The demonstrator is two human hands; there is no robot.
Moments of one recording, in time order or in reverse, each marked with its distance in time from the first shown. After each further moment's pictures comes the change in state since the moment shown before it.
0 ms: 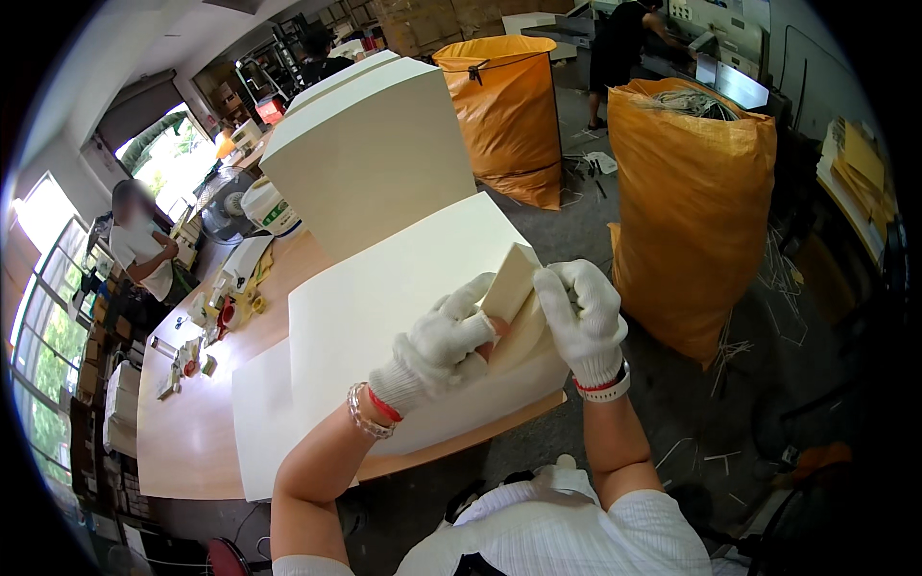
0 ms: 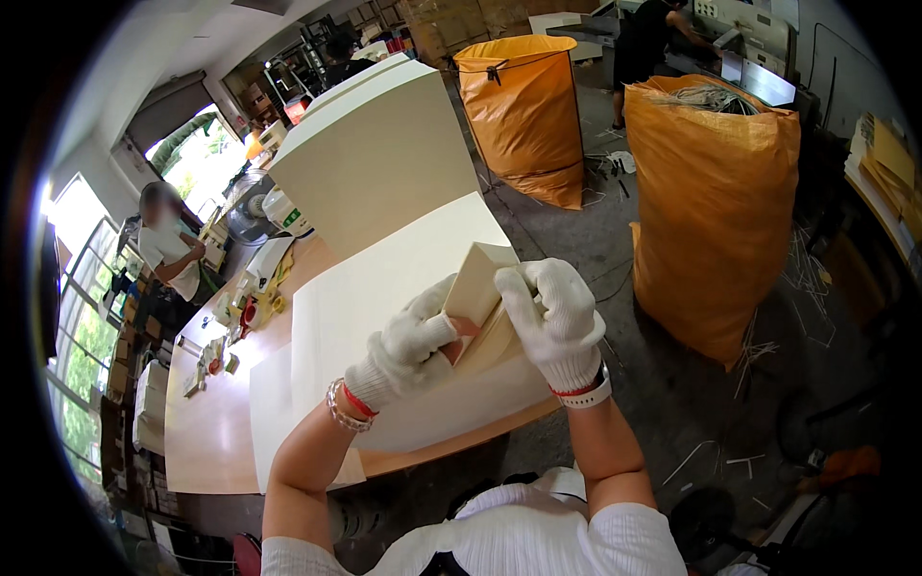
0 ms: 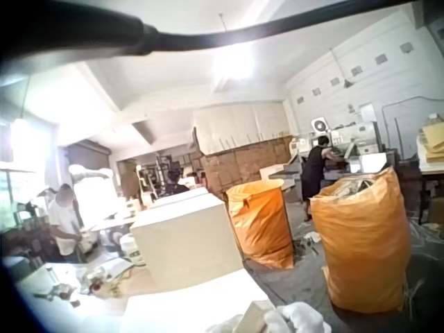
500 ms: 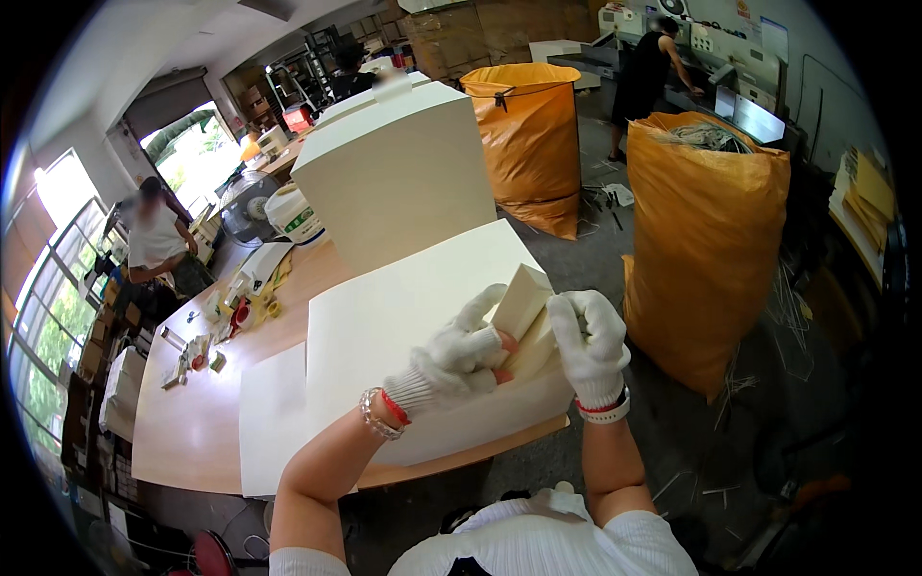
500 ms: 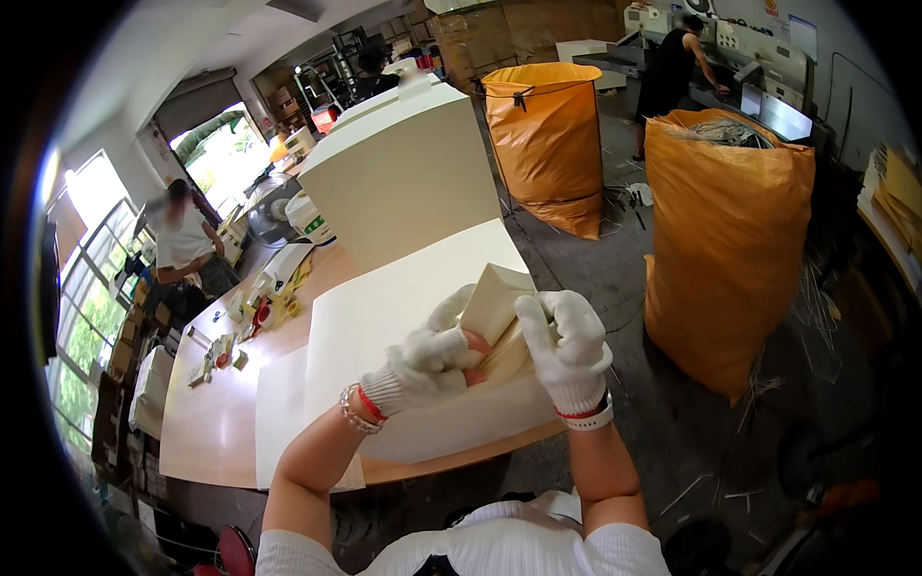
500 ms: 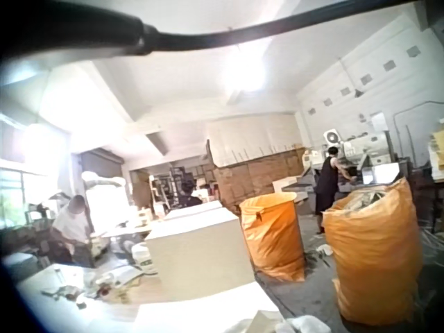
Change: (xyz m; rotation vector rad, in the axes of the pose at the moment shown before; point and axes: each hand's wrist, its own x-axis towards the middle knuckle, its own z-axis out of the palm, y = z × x) left_hand -0.005 0.014 0.000 -0.106 0.059 -0.156; right_hand -0.009 -0.001 -0.002 0.052 -0.003 0.098
